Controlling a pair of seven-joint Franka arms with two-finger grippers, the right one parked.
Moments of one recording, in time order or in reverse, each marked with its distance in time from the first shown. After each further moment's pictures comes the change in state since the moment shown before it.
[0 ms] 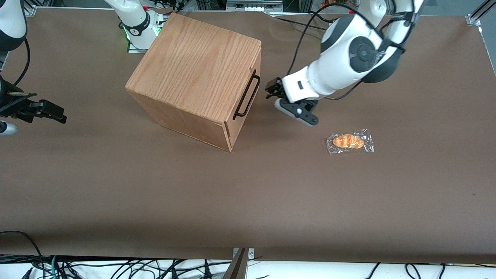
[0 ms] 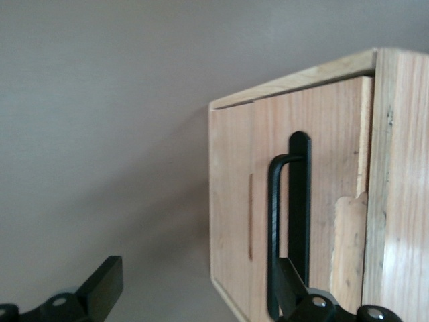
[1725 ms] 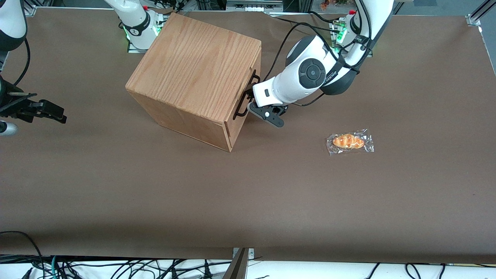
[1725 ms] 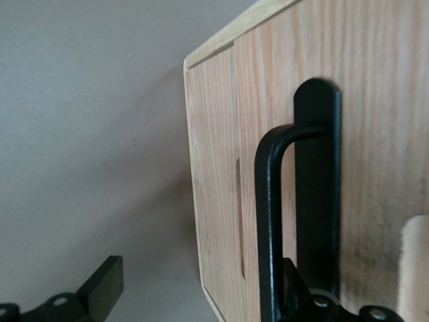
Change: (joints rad) arm -0.093 0.119 -0.003 -0.033 0.028 0.082 -0.001
